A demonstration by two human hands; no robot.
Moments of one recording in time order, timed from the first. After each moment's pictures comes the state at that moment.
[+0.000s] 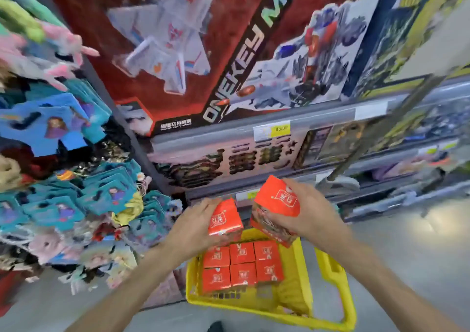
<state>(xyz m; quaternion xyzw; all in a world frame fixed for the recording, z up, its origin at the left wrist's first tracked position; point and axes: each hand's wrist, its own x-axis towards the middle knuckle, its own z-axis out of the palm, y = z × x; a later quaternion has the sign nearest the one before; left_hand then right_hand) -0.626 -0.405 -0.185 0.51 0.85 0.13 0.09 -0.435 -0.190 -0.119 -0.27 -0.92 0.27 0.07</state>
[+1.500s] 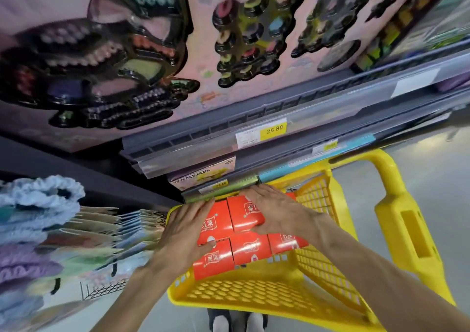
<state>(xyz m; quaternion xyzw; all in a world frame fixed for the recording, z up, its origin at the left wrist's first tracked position) -0.681 -0.415 -0.527 0.51 0.83 0.10 0.19 -0.551 -0.178 -0.512 -0.06 -0.95 0.24 -0.20</state>
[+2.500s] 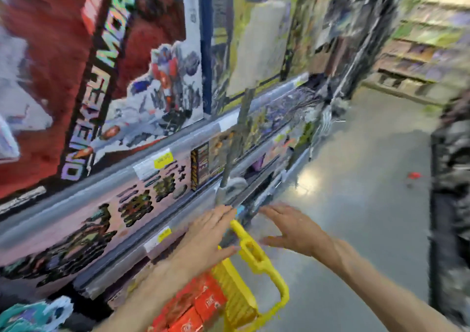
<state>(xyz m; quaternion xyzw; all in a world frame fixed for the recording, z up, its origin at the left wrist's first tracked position) -0.535 -0.254 -0.174 0.79 0.58 0.20 0.07 -0.288 -0.155 -0.140 -0.37 -0.93 0.10 -0.02</state>
